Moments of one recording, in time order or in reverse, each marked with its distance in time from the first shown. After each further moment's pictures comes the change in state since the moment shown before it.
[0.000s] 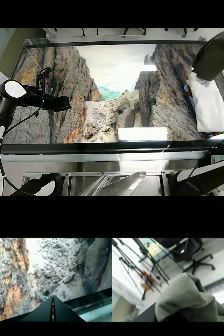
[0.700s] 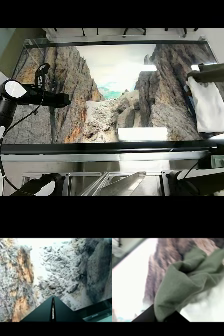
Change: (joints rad) left arm 0.000 0.000 0.000 0.000 0.096 0.087; right arm -0.147 0.132 -0.056 -0.513 0.525 0.433
